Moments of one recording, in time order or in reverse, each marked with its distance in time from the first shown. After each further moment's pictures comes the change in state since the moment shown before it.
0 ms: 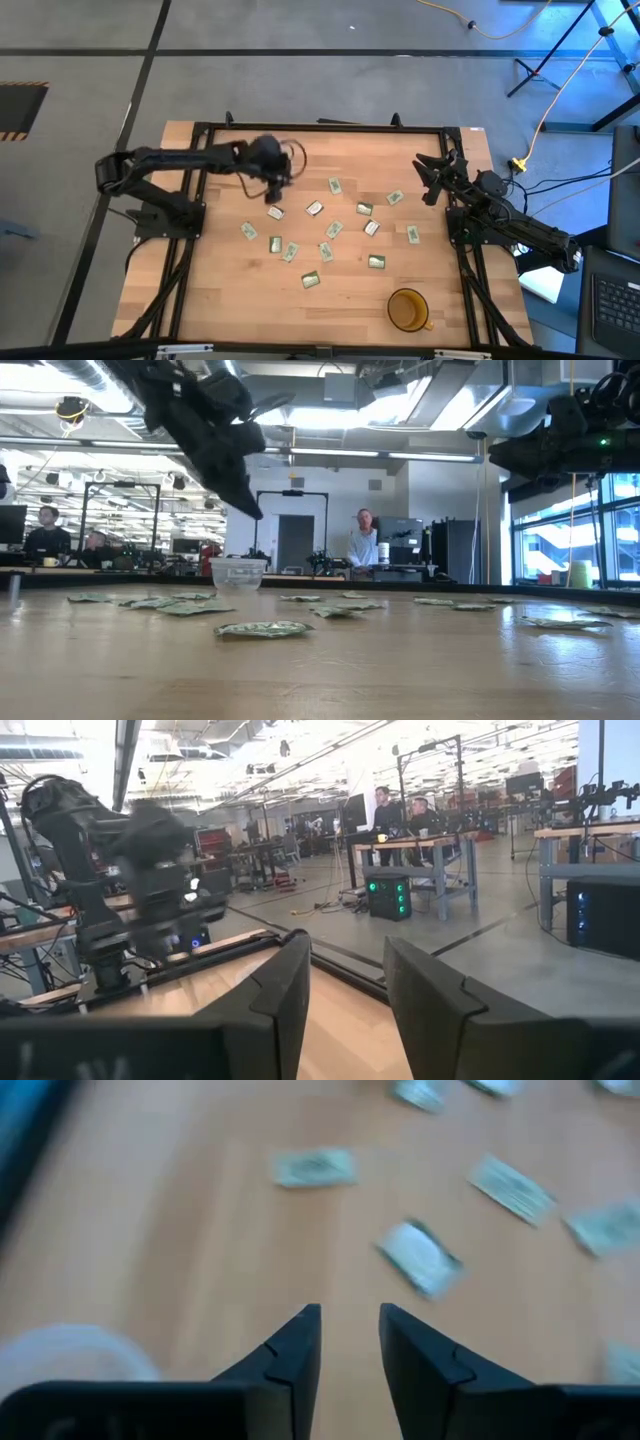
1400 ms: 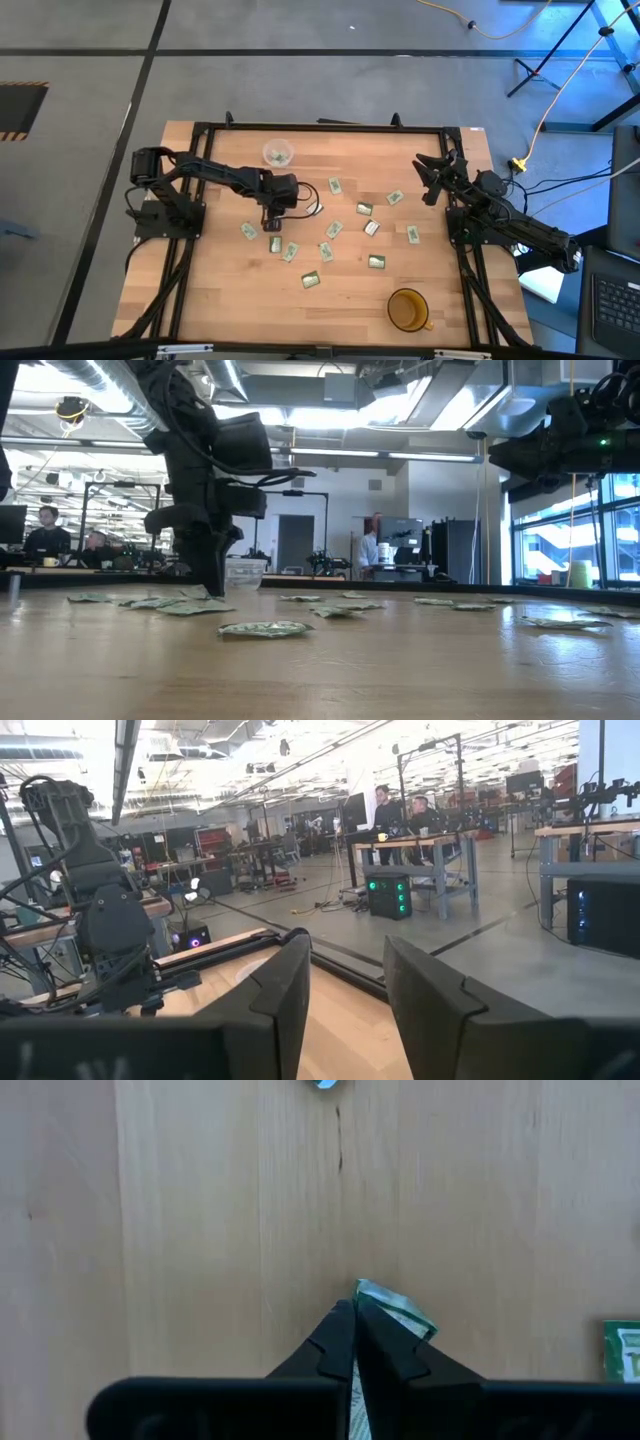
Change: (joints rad) left arm -0.216 0.313 0.001 -0.120 -0.132 -0.059; right arm 0.000 0.000 0.000 0.000 0.000 0.003
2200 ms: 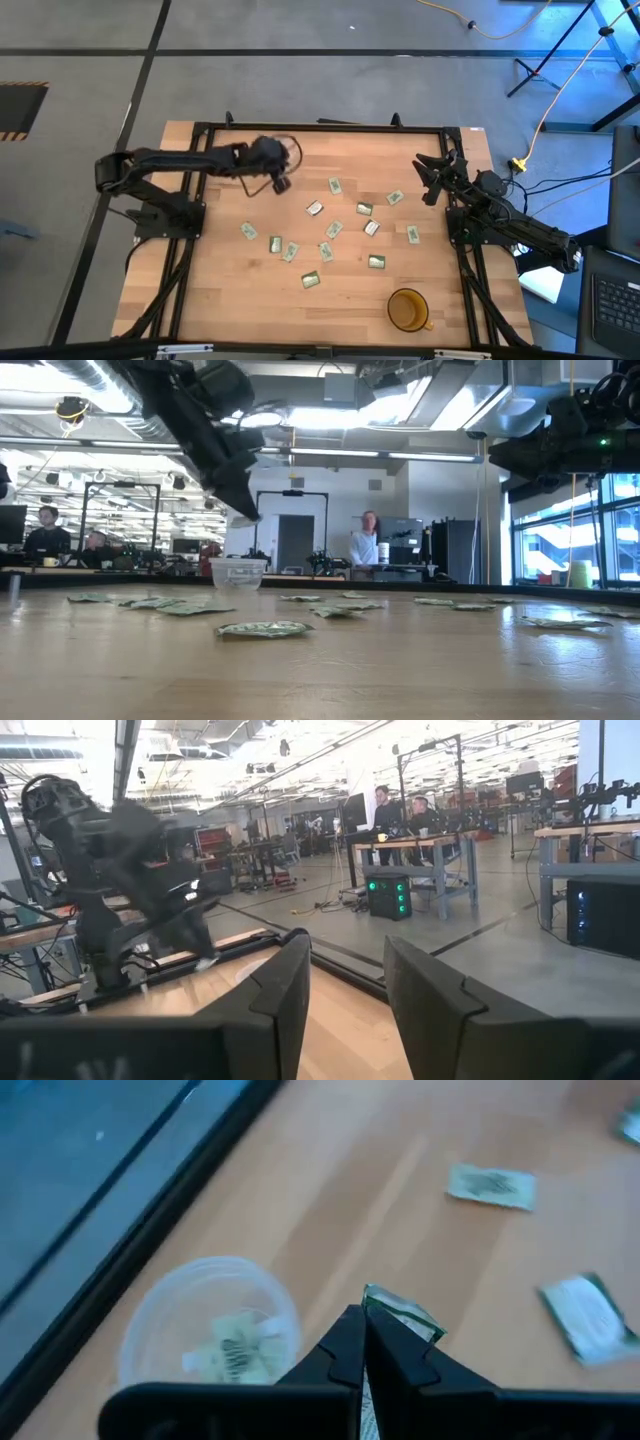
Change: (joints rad) left arm 0.206 -0.319 -0.003 0.167 -0.255 -0.211; right arm 0.000 0.000 0.000 0.001 0.000 -0.002
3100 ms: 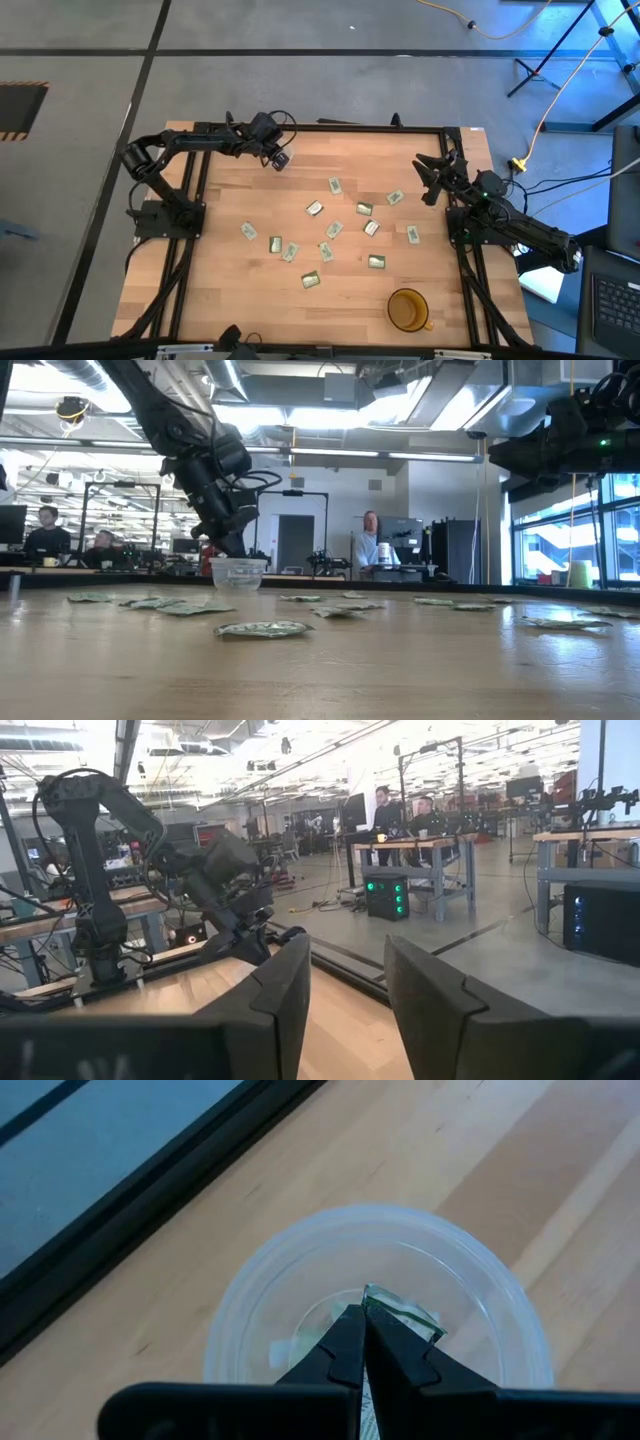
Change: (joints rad) left arm 0.342 0.251 0.001 0.148 0.213 0.009; right arm 0.000 0.000 0.000 0.000 0.000 -0.023
